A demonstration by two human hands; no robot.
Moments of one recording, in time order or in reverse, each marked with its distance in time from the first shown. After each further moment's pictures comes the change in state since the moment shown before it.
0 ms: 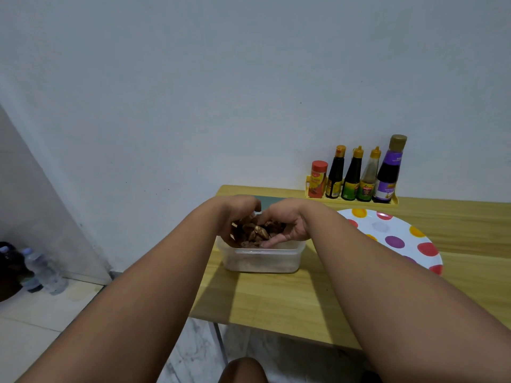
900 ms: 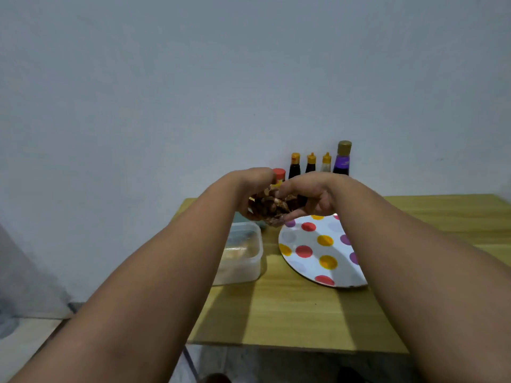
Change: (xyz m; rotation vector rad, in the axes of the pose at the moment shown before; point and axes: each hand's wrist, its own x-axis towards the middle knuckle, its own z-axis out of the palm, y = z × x) left_hand -0.028 0.105 0.067 0.042 -0.052 0.234; right_hand -0.069 0.001 -0.110 0.114 0.196 -0.135
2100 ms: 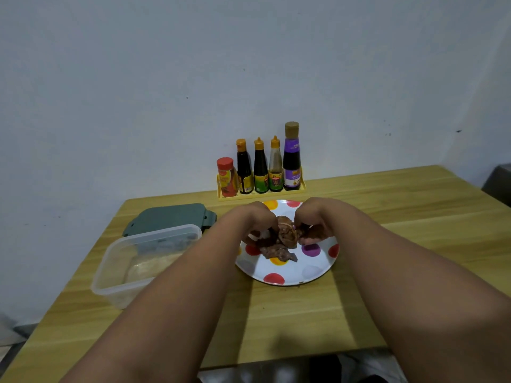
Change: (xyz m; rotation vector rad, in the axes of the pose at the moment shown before) left_hand 0.091 -0.013 0.132 0.376 -0.133 -0.001; right_hand 0.034 0.096 -0.106 -0.299 0.291 0.276
